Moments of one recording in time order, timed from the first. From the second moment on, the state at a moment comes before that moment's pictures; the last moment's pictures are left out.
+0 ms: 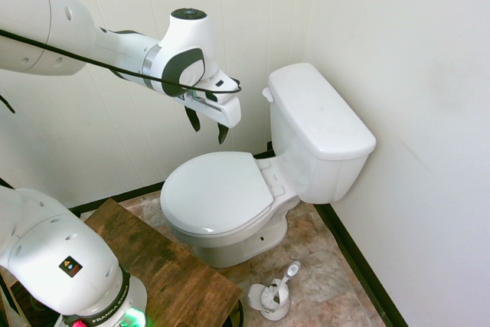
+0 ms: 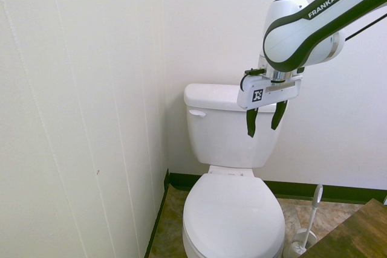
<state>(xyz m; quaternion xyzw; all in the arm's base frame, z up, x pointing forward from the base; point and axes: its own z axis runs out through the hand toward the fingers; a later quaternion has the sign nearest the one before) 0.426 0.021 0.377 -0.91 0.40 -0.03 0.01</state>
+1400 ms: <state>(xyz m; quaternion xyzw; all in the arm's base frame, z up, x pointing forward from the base) 0.721 0.054 0.311 -0.78 0.59 -0.17 0.07</state>
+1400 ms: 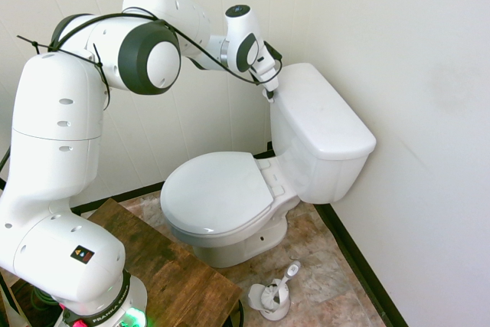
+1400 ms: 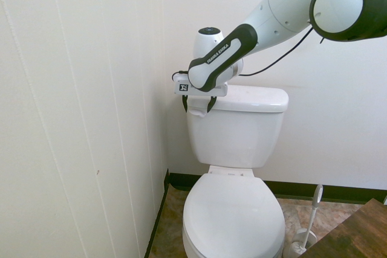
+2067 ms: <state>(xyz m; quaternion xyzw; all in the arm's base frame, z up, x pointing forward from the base) 0.737 0.056 0.313 -0.76 0.62 -0.17 0.09</state>
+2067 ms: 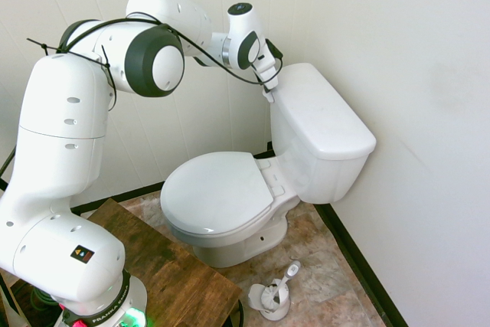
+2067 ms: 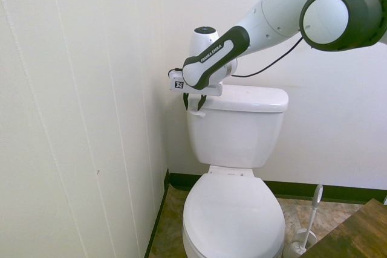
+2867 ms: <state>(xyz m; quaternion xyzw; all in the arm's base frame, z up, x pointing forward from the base) 0.739 0.044 0.290 -0.75 0.64 -0.17 0.08</state>
